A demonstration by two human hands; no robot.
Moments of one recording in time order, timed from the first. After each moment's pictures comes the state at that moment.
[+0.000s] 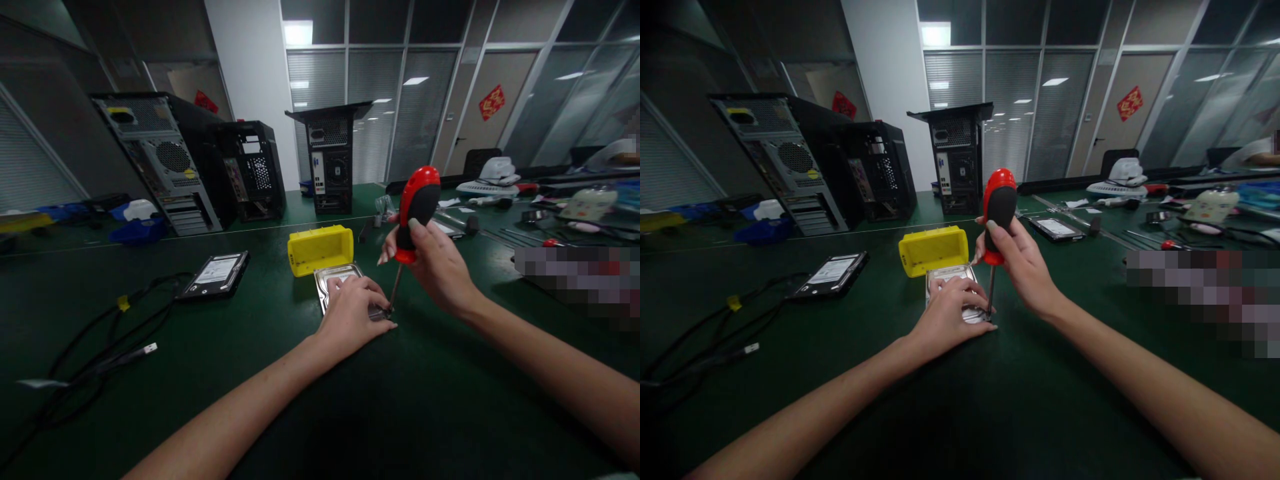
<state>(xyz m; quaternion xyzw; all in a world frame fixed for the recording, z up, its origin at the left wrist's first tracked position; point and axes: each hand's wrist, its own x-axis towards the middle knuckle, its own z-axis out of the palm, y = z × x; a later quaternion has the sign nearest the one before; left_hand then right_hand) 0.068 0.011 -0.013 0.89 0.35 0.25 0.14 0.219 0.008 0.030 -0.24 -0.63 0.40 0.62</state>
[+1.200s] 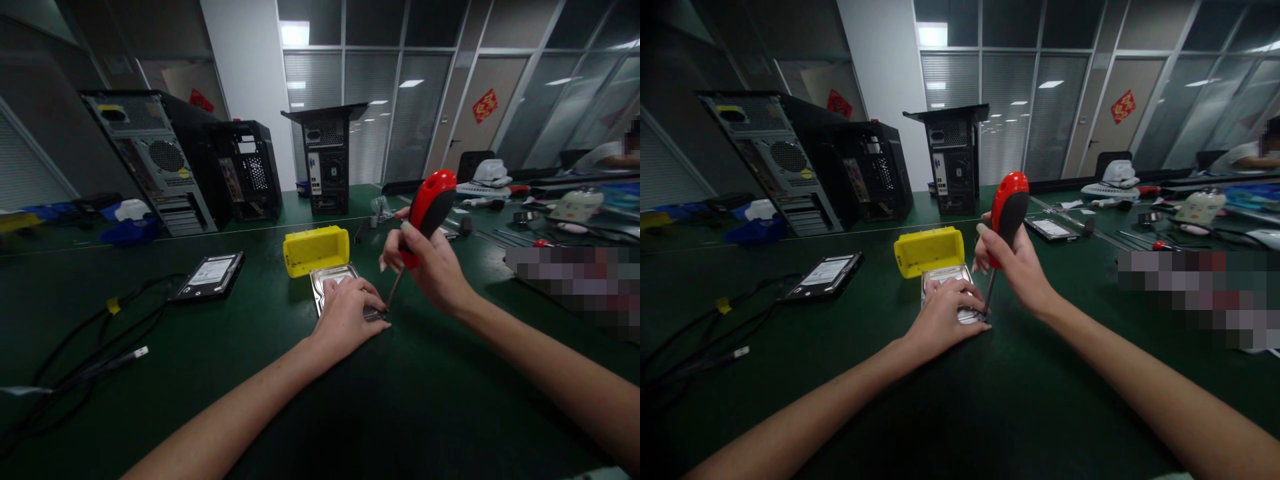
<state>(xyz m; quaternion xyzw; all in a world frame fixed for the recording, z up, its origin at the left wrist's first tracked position) 0.068 0.015 -0.018 0.89 0.34 0.26 0.14 0.215 0.004 0.034 -0.24 -0.61 0.41 0.63</state>
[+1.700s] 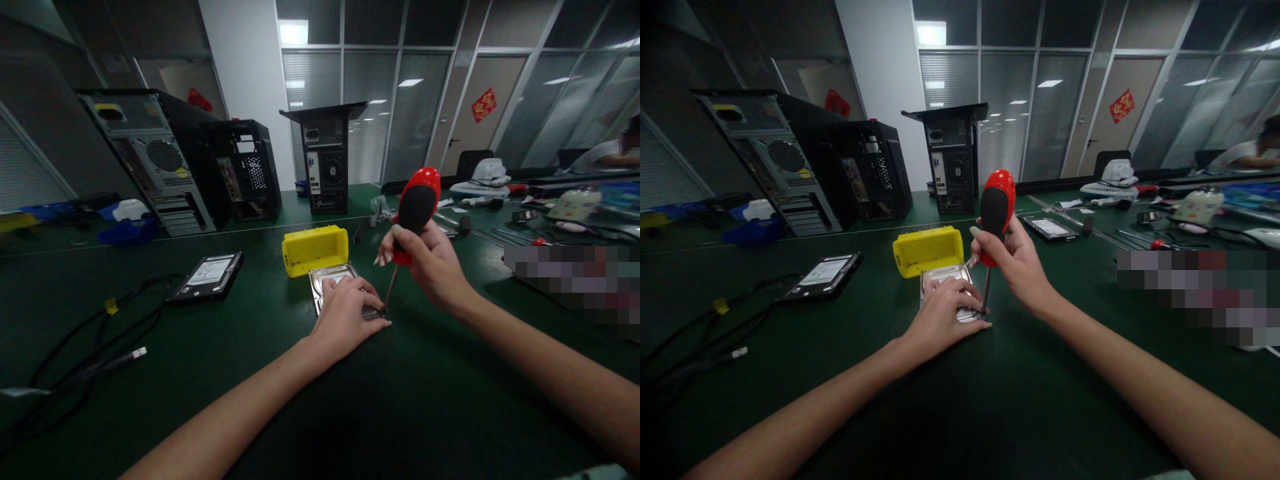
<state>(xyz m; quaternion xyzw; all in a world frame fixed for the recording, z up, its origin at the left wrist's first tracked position) 0.069 0.013 -0.014 0.89 0.35 0.25 0.13 0.219 0.009 0.032 -0.25 -0.63 0.38 0.64</state>
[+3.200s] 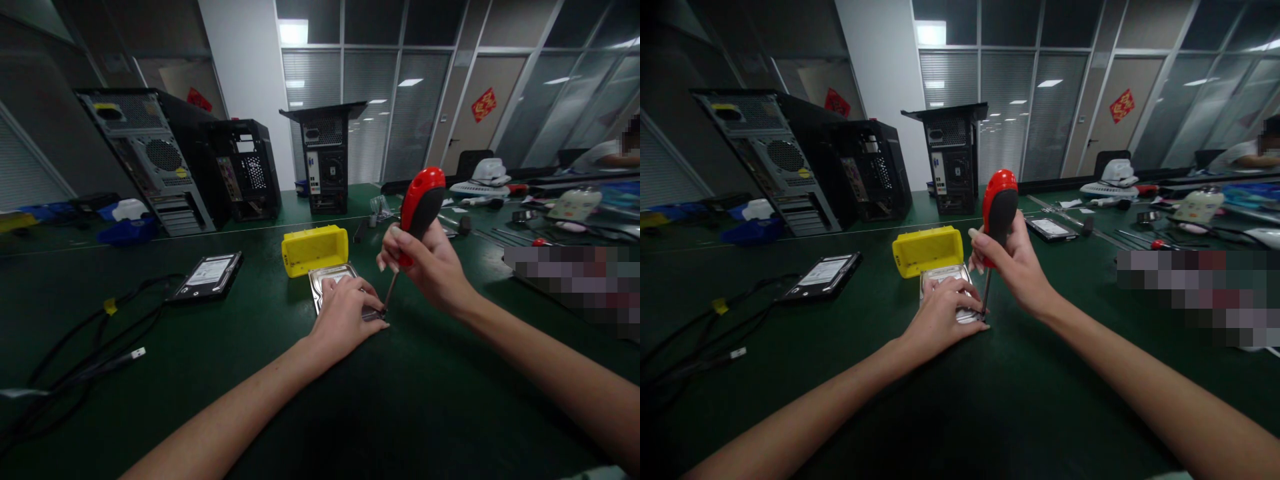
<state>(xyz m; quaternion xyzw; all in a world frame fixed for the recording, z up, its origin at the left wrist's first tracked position) 0.067 0.013 -0.013 0.90 0.35 0.23 0.12 0.214 0.001 0.037 -0.23 -0.61 0.42 0.63</state>
